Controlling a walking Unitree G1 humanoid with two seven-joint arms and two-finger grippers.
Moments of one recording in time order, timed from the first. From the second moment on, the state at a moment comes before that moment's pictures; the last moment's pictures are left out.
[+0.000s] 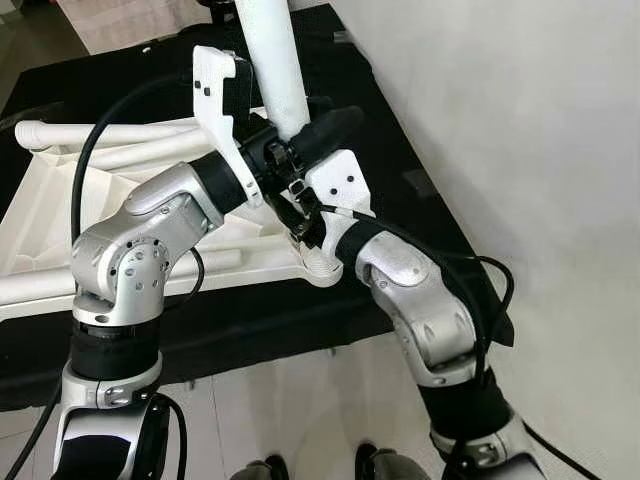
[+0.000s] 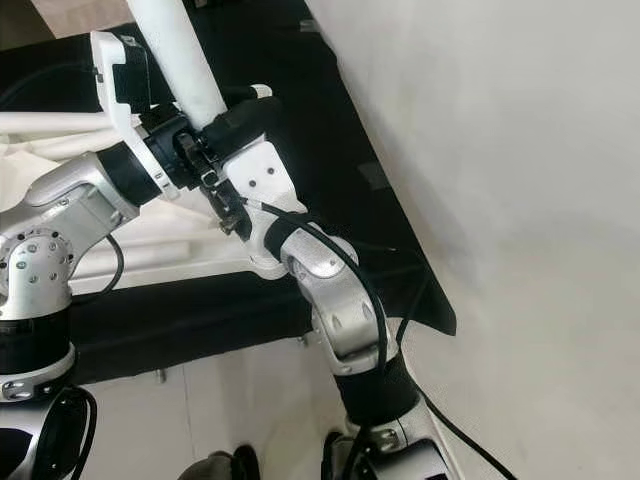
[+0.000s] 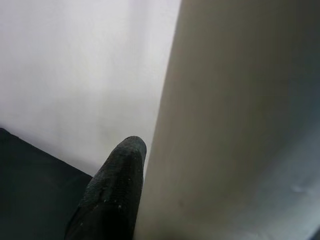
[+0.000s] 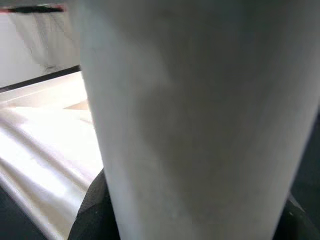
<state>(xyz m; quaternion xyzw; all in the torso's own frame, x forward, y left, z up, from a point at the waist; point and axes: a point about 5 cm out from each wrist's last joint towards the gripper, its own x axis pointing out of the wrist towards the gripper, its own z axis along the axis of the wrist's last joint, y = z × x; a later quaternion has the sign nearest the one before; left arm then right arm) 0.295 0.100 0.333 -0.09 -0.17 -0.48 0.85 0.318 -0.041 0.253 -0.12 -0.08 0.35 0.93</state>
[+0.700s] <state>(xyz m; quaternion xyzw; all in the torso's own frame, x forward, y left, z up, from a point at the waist) 0.285 0.094 0.343 -0.08 -0.20 -0.50 0.84 0.359 -0.087 0.270 -0.11 0.02 0.60 0.79</state>
